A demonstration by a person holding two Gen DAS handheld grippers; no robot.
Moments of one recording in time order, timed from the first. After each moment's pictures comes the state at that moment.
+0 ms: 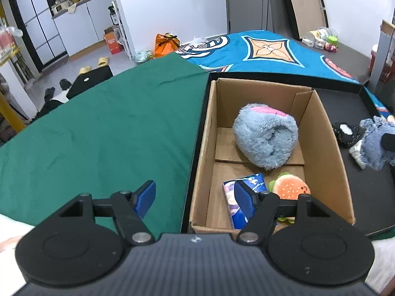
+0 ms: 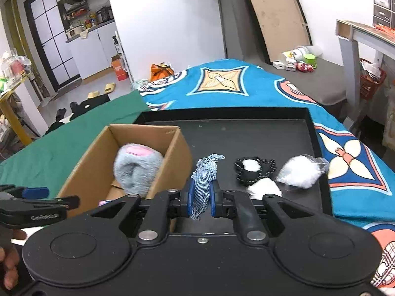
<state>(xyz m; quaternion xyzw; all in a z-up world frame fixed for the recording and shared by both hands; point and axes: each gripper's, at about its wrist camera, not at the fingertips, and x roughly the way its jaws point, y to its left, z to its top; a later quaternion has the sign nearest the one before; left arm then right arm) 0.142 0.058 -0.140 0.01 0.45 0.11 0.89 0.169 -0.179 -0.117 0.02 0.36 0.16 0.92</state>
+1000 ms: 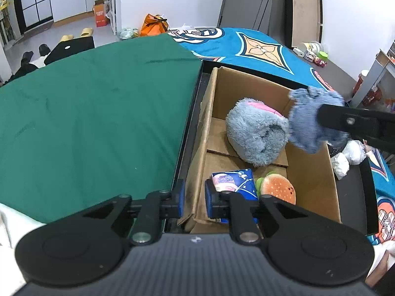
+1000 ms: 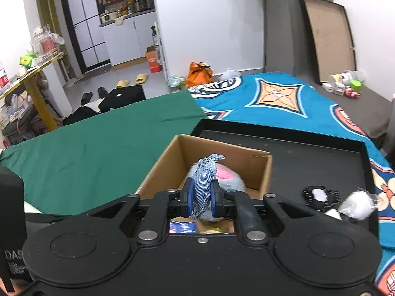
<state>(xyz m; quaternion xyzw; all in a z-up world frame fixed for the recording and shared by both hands) 0.138 0.094 -0.156 -0.10 0.46 0.06 0.88 0.168 -0.071 -0.089 -0.02 0.35 0.23 0.91</state>
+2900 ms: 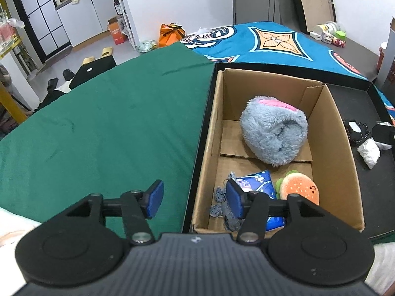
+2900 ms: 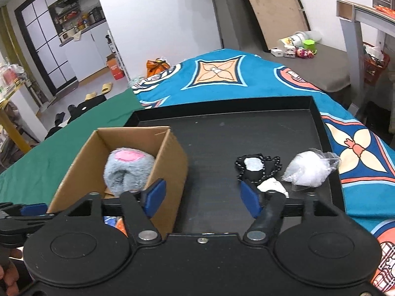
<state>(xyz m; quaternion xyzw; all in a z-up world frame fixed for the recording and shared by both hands) 0.149 0.059 -0.148 0.01 0.47 0.13 0.87 0.195 -0.177 -0.132 0.05 0.38 0.16 0.91</state>
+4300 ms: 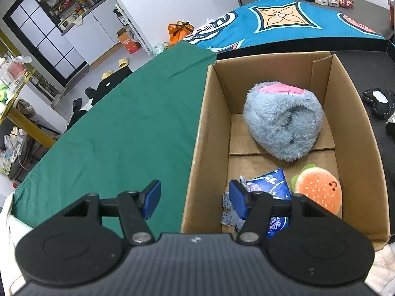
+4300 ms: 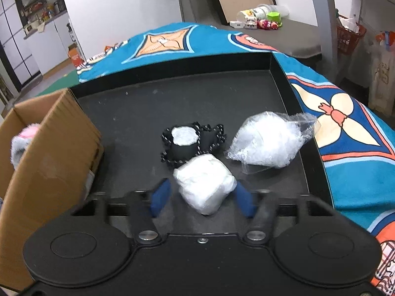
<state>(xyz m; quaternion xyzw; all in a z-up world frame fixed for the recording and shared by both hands) 0.176 0.021 -0.163 0.13 0.49 0.18 0.84 0.233 -0.214 -0.217 0.04 0.41 0.08 0.91</state>
